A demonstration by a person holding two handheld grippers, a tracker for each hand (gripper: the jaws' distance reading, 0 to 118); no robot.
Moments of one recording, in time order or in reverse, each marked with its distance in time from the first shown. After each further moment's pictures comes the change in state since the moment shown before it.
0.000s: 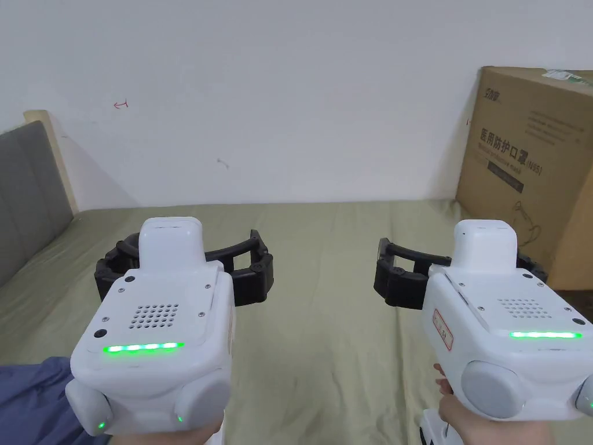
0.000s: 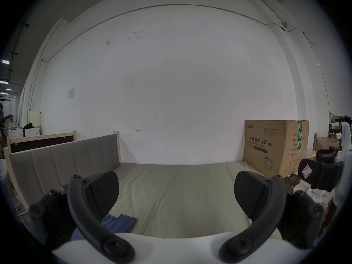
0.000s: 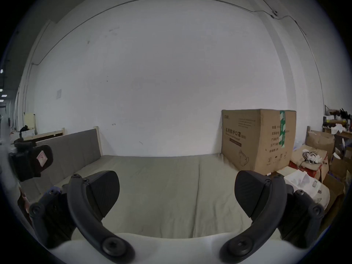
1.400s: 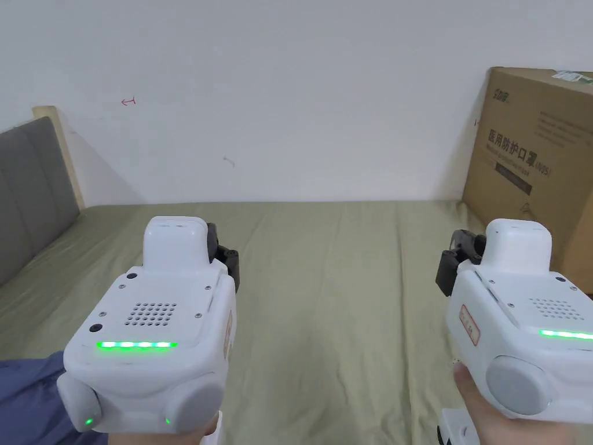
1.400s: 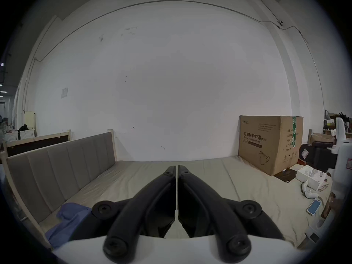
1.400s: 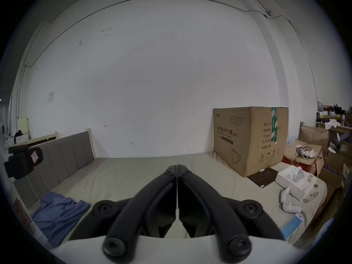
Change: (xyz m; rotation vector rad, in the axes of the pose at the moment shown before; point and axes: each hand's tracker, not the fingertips) left arm -0.010 0.003 0.005 -0.028 -0.051 -0.014; right arm 0.016 0.001 -0.001 -0.011 -0.083 -0.042
